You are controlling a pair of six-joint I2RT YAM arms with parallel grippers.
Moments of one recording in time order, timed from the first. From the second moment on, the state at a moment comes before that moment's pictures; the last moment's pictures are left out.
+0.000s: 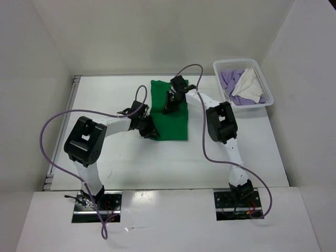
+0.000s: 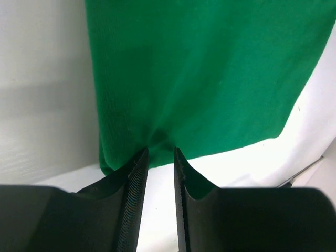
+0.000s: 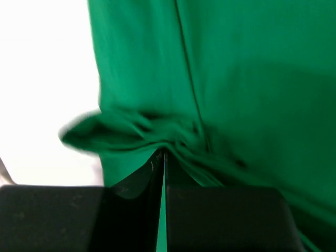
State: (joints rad) left arm -0.41 1.86 1.08 -0.25 0.34 -0.77; right arm 0.46 2.39 1.95 -0.56 -0.36 0.56
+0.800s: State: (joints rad) left arm -0.31 1.66 0.96 -0.27 0.33 -0.77; right arm 0.38 1.86 1.36 -0.46 -0.34 0.58
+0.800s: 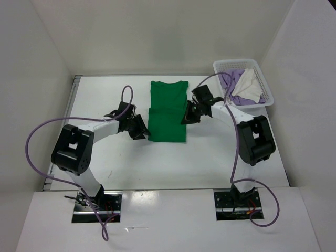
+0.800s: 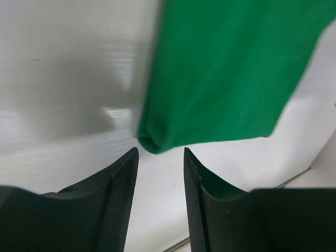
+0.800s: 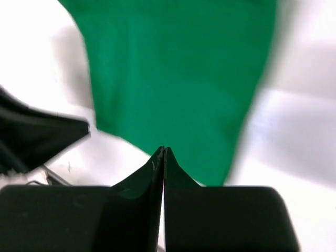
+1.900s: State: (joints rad) left arm -0.30 1.79 0.96 -0.25 0.39 -0.76; right arm 0.35 1.83 0.98 -0.29 -0.46 0.71
